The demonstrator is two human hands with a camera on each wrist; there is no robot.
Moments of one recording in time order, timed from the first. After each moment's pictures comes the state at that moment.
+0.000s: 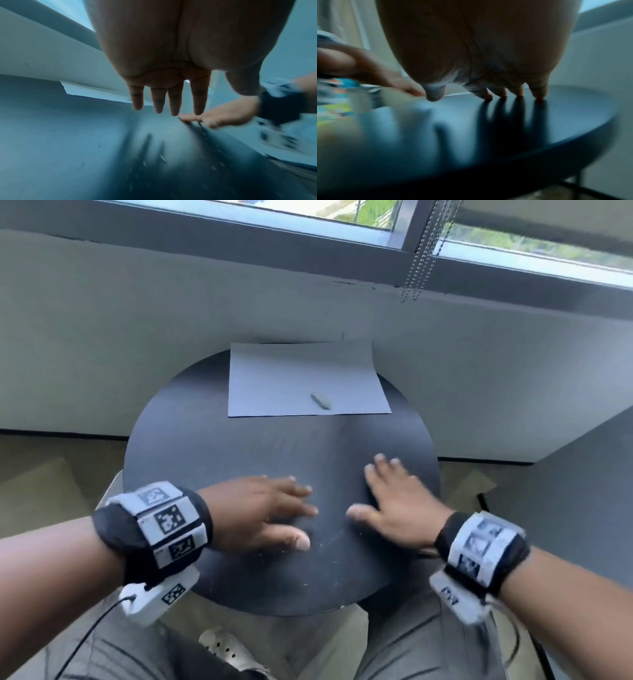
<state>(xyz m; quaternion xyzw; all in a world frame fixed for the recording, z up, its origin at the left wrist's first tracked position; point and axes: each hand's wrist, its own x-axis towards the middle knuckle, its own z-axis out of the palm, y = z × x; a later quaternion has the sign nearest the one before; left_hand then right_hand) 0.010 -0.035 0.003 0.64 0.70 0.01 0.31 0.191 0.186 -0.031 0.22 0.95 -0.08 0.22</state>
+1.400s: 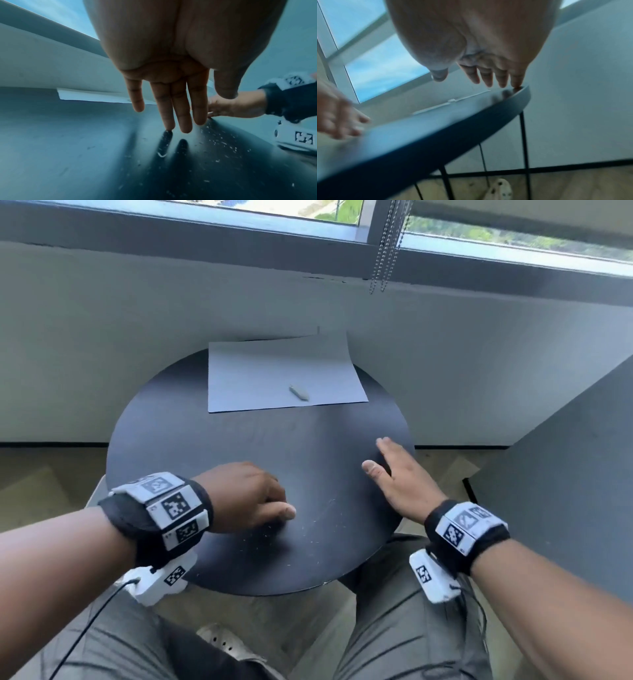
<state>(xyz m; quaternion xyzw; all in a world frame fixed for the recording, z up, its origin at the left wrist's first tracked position) 0.022 -0.021 0.002 0.63 0.74 -0.04 0.23 0.217 0.207 -0.038 0.32 0.91 -0.24 0.02</state>
